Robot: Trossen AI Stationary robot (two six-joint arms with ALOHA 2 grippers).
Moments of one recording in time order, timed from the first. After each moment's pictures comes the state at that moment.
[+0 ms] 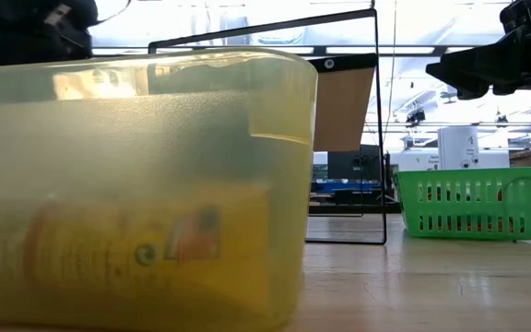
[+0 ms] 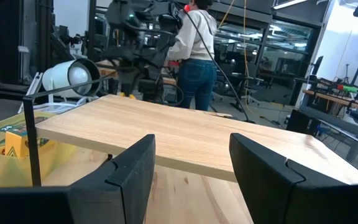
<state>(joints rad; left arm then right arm) -0.41 1.05 0.78 -0.92 -0.18 -1.55 0.15 0.14 0.01 0.21 0.24 -0.16</state>
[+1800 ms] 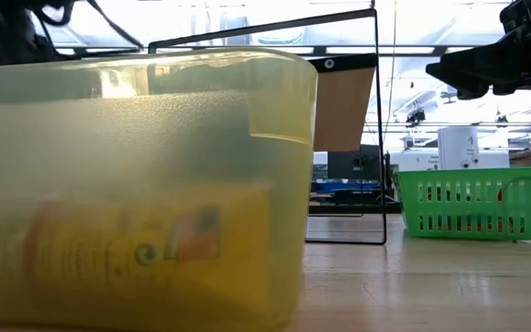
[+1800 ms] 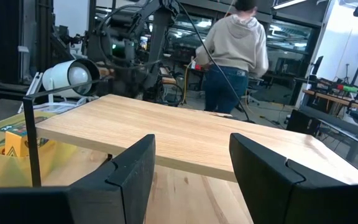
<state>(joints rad) -0.45 1.35 0.78 -0.93 -0.19 -1.62 0.15 0.14 0.01 0.21 0.24 -0.16</state>
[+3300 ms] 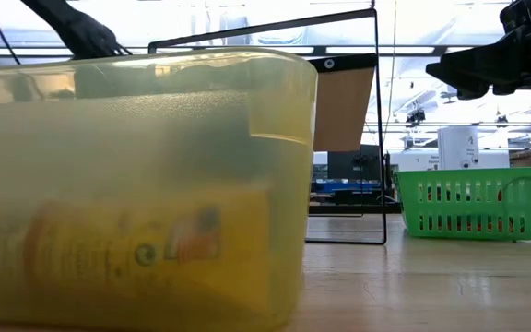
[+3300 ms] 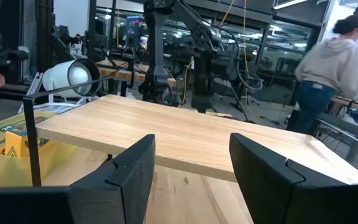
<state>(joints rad) 0.76 1.33 0.78 -0.96 -0.30 -0.54 0.15 0.14 0.01 0.21 0.24 -0.16</state>
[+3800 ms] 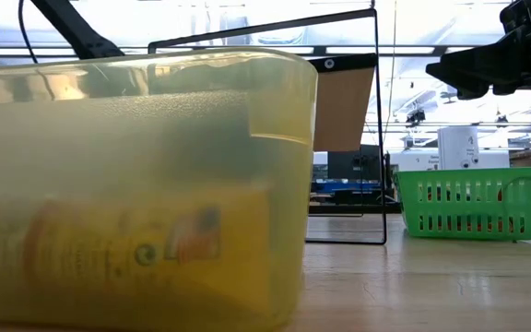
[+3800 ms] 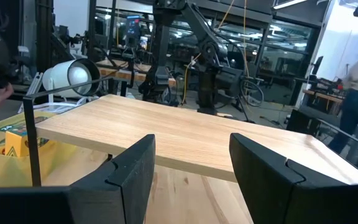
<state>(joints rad) 0.78 1.51 0.78 -0.90 -0.44 -0.62 0.15 0.14 0.01 0.21 0.24 -0.16</state>
